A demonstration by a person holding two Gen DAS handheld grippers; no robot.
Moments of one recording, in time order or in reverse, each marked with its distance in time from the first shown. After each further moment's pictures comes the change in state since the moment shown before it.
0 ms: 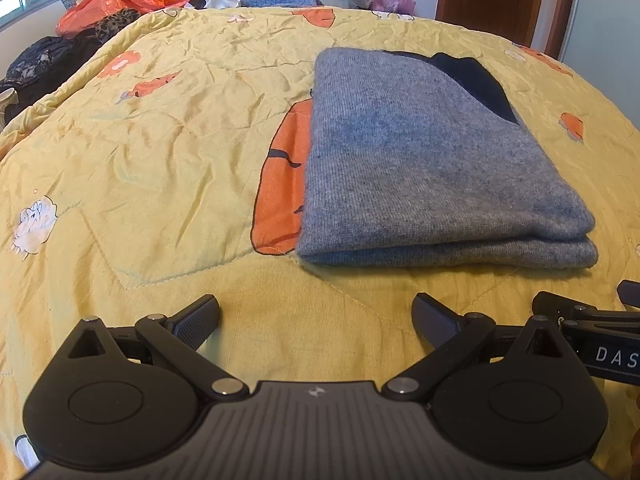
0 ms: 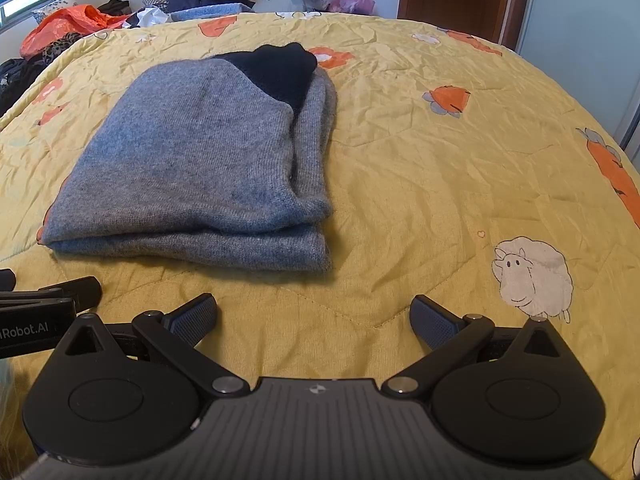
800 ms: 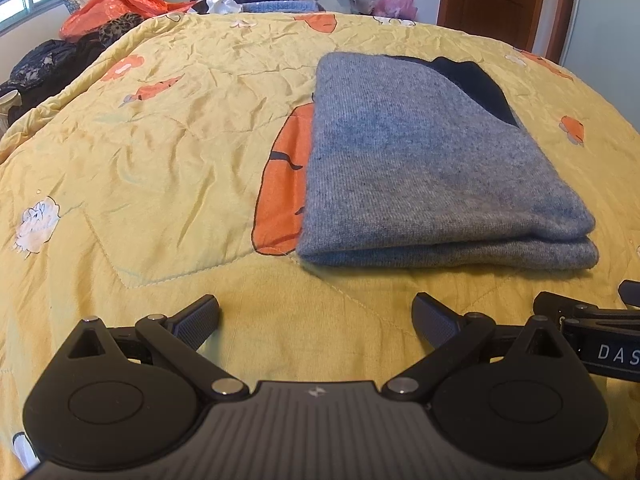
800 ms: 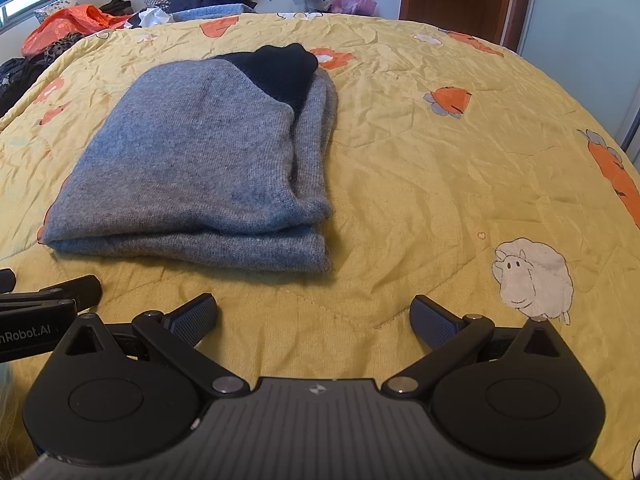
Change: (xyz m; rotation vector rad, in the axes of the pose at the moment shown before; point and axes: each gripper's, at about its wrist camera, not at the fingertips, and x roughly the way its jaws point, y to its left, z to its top) left arm -0.002 0.001 -0.003 0.001 -0.015 0.004; right arm 0.000 0.000 0.000 -0.004 -0.001 0.000
